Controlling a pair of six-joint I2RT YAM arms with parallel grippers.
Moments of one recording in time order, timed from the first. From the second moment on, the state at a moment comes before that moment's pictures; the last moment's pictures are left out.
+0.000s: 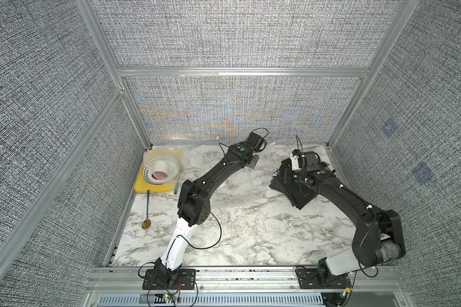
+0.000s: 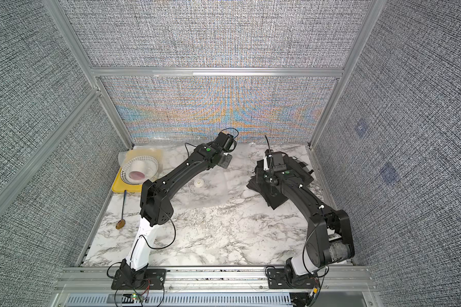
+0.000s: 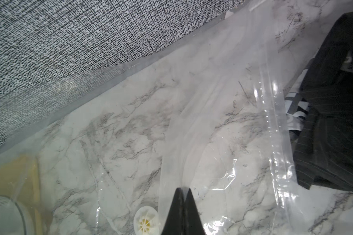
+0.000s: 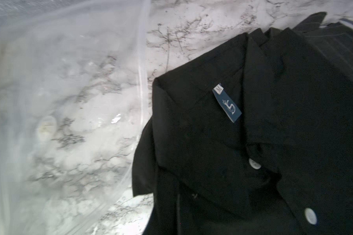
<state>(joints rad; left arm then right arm) -0.74 2.30 2.28 -0.89 -0.31 -0.10 0.22 1.50 1.13 -0.44 -0.11 0.25</state>
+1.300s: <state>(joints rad) -0.75 2.20 2.17 -0.85 -0.10 -0.23 0.27 1.88 1.21 0.16 -0.48 1.37</state>
